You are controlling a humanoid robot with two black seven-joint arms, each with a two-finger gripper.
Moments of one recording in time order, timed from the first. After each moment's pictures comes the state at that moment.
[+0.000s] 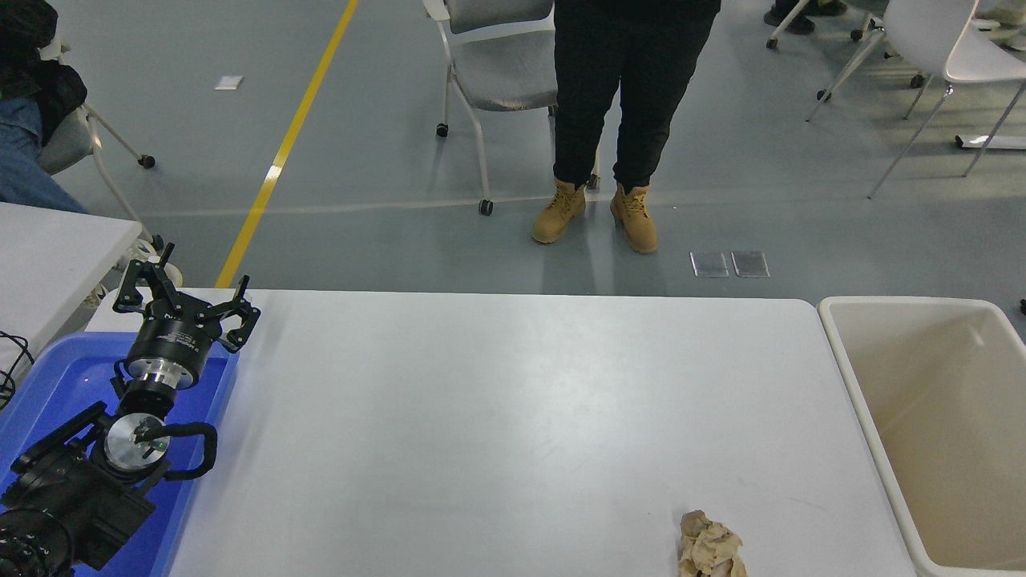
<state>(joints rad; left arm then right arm) -0.55 0.37 -0.86 -0.44 -0.20 -0.59 -0.43 0.94 -0.68 0.12 0.09 -0.17 0.05 0.41</state>
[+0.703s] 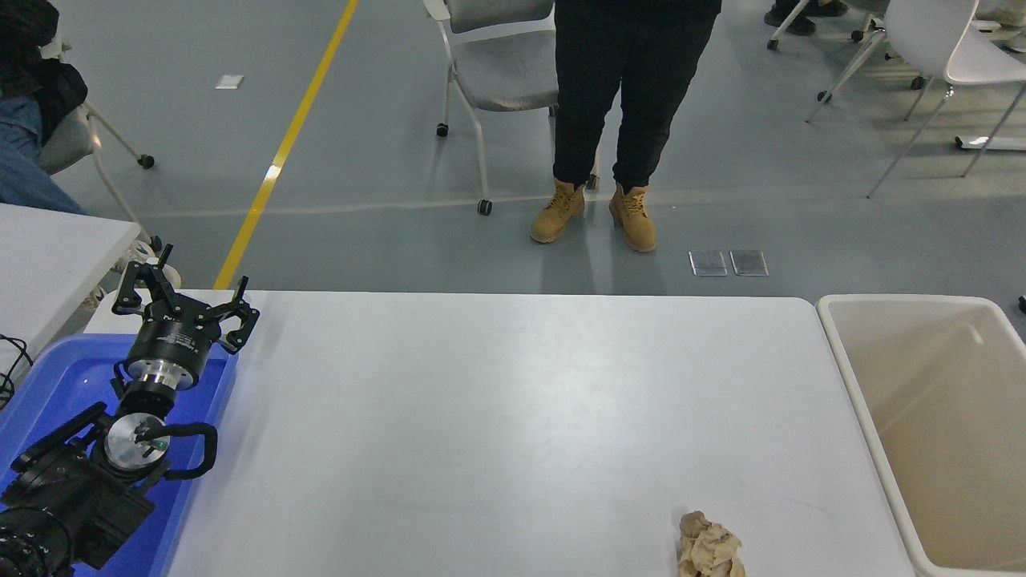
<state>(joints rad) -0.55 0.37 -0.86 -0.44 -0.20 -0.59 -0.43 1.10 -0.80 0.45 0.57 0.21 0.06 0.35</state>
